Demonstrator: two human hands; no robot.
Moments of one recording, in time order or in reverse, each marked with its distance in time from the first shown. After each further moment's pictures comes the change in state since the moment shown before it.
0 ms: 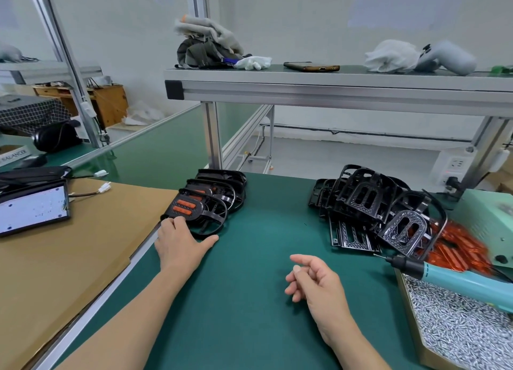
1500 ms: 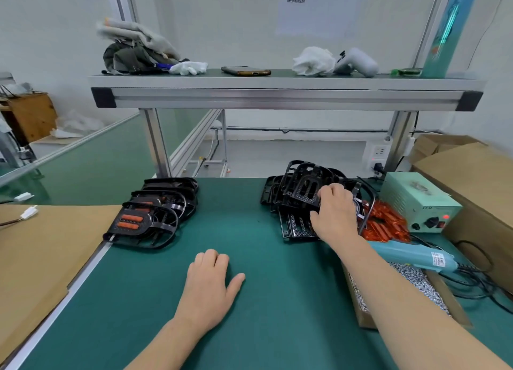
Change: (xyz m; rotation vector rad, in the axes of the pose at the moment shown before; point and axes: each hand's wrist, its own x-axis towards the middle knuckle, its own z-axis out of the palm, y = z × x) left_hand -0.112 0.080 0.010 -0.080 -0.262 0.658; right_hand 0.089 -0.075 -0.120 -1.410 0.476 -0.248
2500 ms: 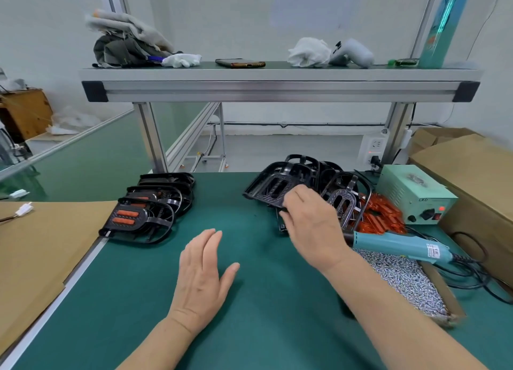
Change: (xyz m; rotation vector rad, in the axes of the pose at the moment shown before) left_hand -0.004 0.002 0.000 -0.096 0.442 0.214; right_hand -0.062 -0.053 -0.054 0.160 0.281 -0.493
